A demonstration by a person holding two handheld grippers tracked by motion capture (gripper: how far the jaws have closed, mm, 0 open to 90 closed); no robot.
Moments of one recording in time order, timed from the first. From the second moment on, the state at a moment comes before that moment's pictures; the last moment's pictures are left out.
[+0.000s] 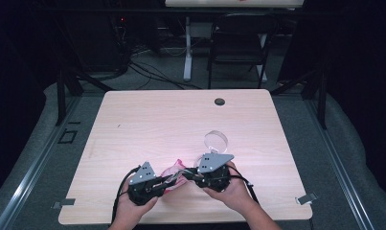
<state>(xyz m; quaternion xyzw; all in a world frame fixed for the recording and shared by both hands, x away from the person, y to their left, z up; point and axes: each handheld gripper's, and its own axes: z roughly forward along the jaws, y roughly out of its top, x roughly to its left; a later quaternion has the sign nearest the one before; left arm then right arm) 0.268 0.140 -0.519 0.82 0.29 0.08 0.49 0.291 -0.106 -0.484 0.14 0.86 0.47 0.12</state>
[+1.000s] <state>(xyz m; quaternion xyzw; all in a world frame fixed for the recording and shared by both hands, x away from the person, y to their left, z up) 0.265 0.152 -0.539 0.80 0.32 0.14 0.49 0.301 -0.089 -0.473 0.17 0.85 0.48 0.11</state>
